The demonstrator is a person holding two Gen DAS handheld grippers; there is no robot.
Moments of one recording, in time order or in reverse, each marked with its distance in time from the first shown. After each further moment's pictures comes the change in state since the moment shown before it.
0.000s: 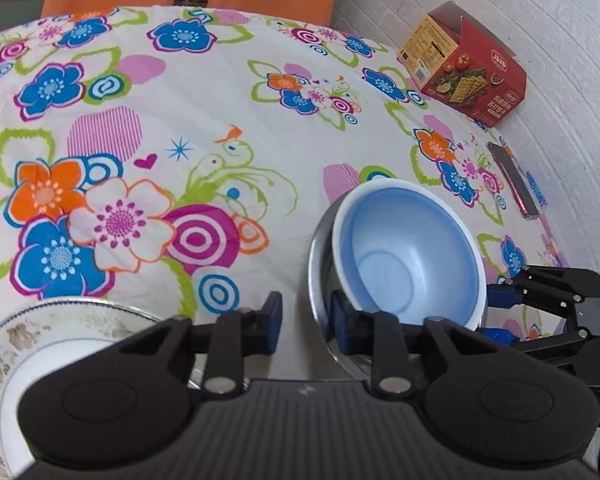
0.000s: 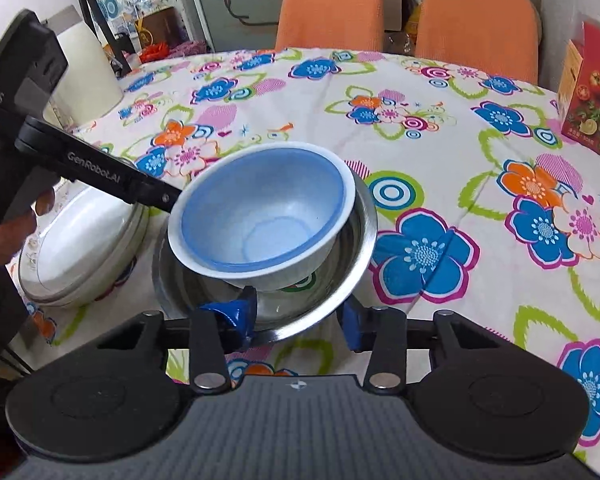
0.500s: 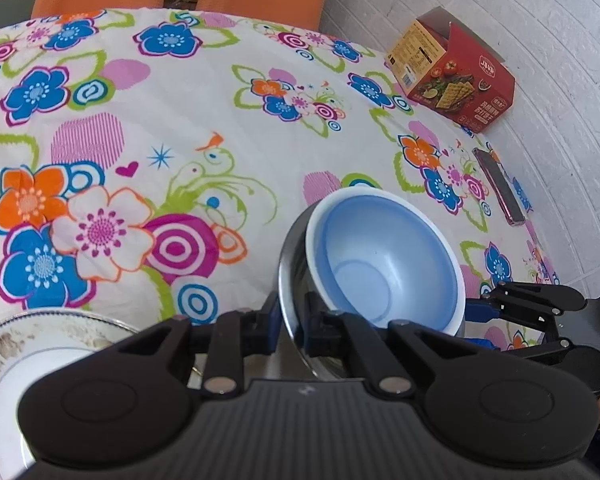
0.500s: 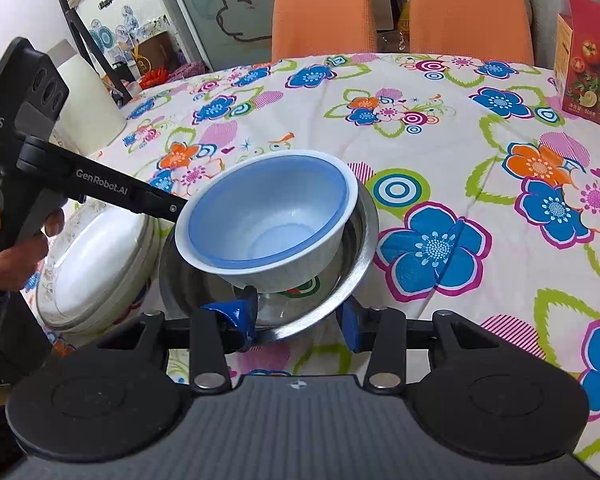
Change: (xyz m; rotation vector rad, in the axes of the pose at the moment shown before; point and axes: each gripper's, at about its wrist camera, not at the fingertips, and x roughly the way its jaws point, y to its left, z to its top) left arm -0.003 -0.008 0.006 0.010 -0.015 -0.023; right arm -0.001 -0.005 -0.002 0.108 -0.038 0.059
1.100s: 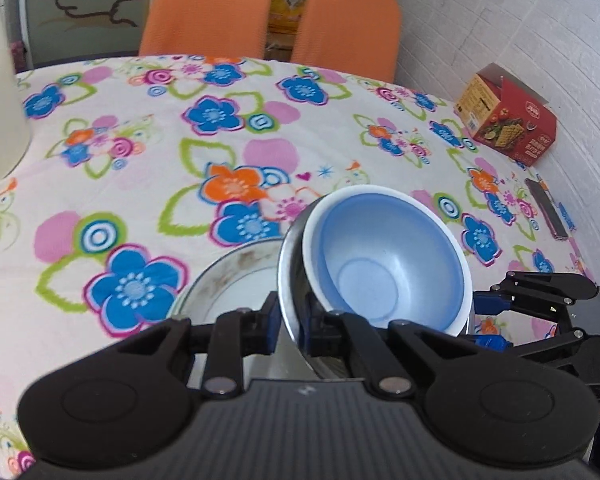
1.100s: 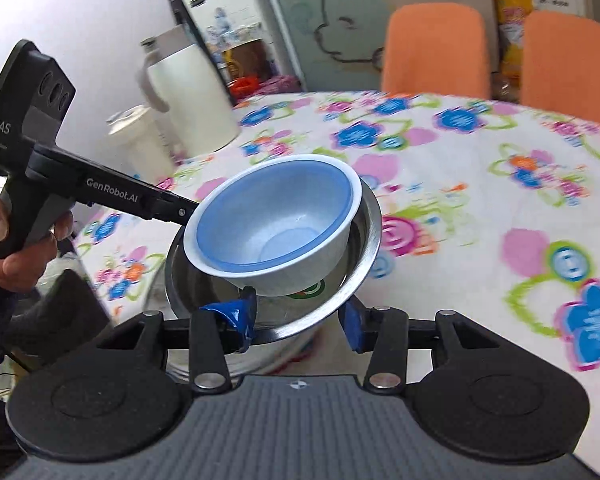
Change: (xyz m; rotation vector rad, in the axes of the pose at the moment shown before) left arm -0.132 0.056 -0.063 -0.044 -0.127 0.237; right arm 0.029 0.119 0.011 -0.154 -0.042 0.219
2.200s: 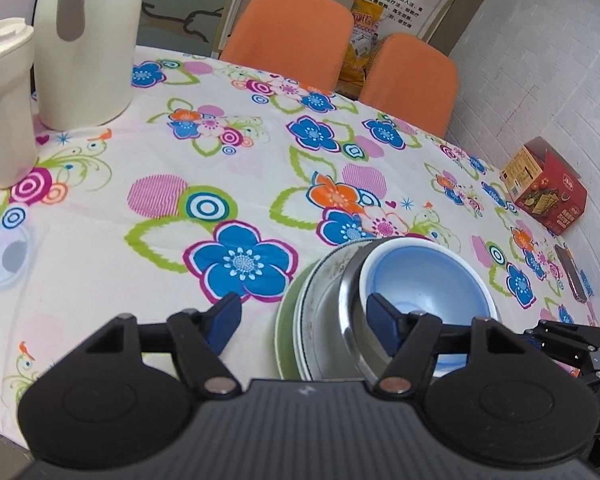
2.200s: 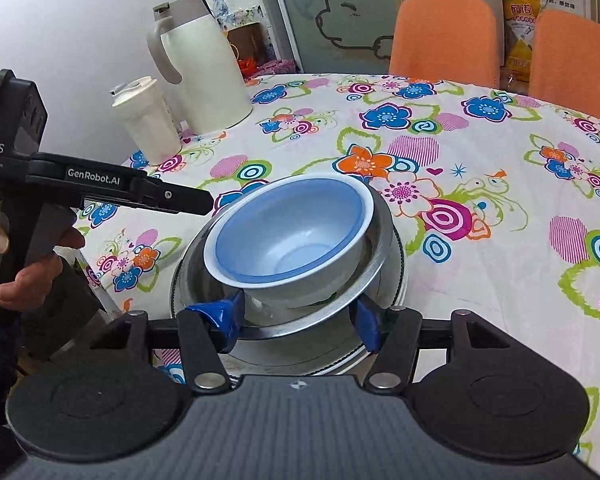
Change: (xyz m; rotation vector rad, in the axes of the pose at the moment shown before) left arm -0.025 0.074 -0.045 -0.191 -0.176 0.034; right arm 0.025 0.051 -0.005 -0.016 0.027 -0.079
